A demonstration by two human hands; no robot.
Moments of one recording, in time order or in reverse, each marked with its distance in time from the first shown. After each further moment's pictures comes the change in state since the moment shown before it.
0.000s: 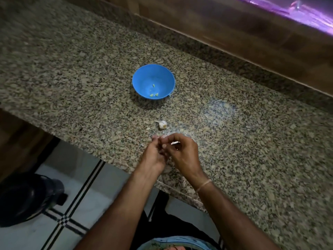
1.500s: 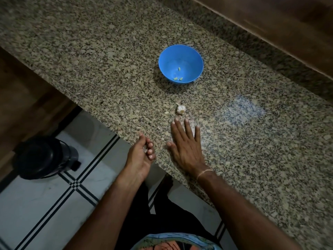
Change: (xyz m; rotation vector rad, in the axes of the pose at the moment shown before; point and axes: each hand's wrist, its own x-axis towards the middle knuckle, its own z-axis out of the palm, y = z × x) left_hand -0.027 0.012 -0.090 0.038 0.114 0.225; right_hand 0.013 0.086 0.023 -1.029 -0.393 -0.335
